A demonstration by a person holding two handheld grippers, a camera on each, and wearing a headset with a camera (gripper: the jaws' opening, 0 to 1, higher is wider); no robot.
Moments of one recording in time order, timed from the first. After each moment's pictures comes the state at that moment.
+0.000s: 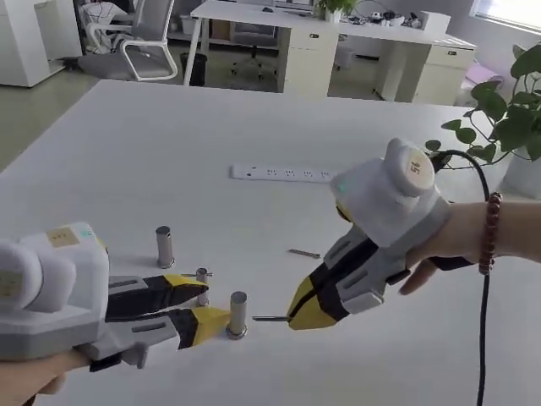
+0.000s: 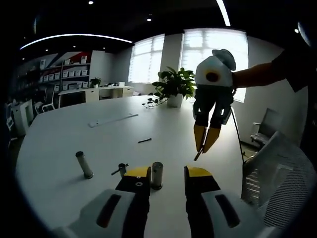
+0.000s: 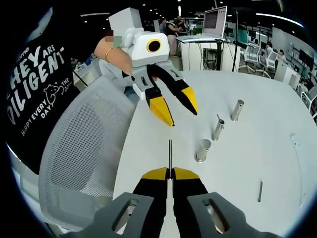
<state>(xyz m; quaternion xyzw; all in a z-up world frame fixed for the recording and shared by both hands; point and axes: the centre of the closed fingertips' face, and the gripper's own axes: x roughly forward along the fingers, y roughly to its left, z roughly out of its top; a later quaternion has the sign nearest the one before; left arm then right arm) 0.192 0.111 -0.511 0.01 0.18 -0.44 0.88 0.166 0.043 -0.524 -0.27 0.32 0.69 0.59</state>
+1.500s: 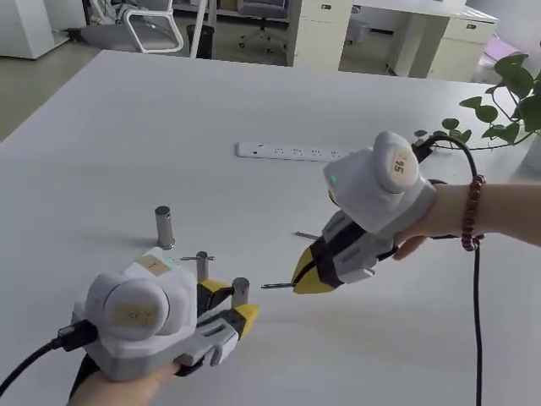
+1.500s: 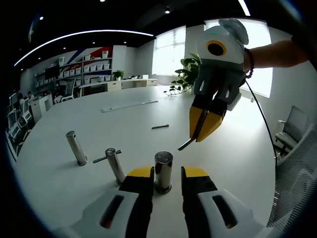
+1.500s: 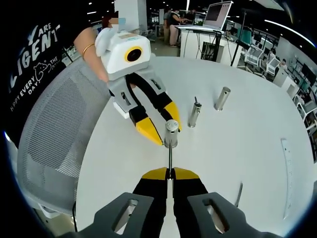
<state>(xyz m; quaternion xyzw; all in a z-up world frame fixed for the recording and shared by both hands) 0.230 0.080 -0.573 0.03 0.21 -0.34 0.92 0.228 0.032 -0.561 -0.35 0.30 0.66 0.59</state>
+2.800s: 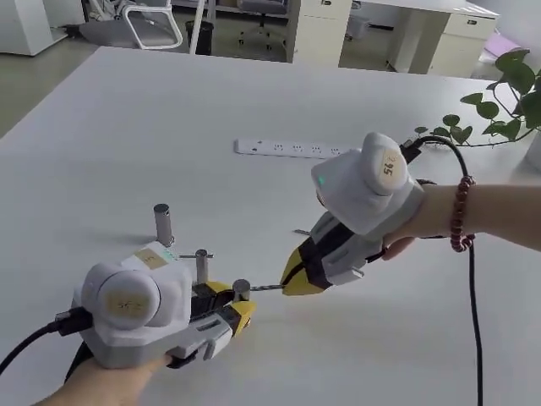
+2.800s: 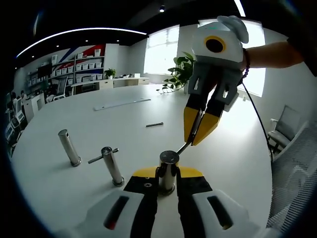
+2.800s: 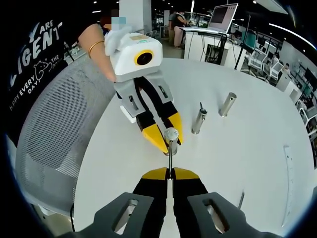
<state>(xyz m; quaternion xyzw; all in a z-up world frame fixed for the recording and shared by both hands) 0.229 0.079 -0.580 0.03 0.21 -0.38 0.90 0.220 0.046 -0.563 -0.36 0.28 0.68 0.58</state>
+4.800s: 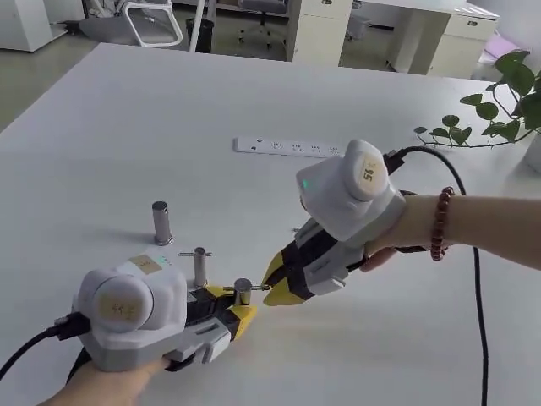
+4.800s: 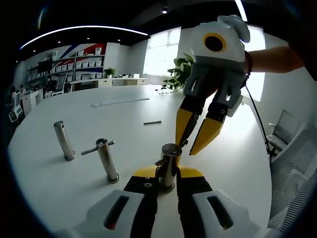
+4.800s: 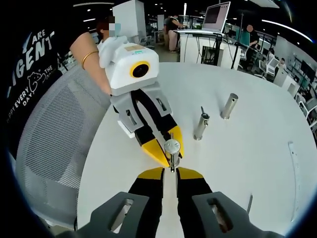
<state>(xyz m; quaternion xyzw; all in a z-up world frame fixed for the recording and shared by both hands) 0.227 0.075 -0.586 0.01 0.21 -0.39 0.90 0.212 0.058 -0.566 -0.31 0.30 0.68 0.60</state>
